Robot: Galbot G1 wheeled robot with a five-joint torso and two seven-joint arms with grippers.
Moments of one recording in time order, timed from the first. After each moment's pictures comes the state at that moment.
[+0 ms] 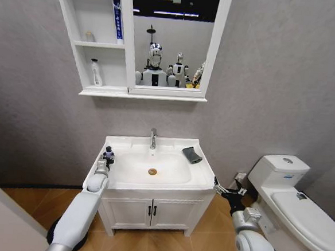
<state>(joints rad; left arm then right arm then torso) 0.84 -1.22 -0.36 -1.36 -0.27 0.19 -0.22 -1.54 1.35 0.74 2.04 0.24 -0.11 0.02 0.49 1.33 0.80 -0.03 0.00</state>
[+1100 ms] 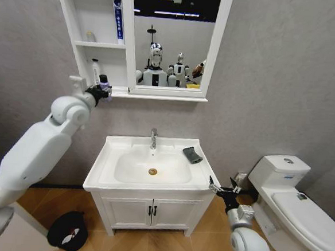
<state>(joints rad) 0.01 -0.90 0.03 -1.62 -1.01 0.61 -0.49 -1.52 1.36 0.71 2.04 0.20 -0.13 0.02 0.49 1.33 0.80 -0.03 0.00</state>
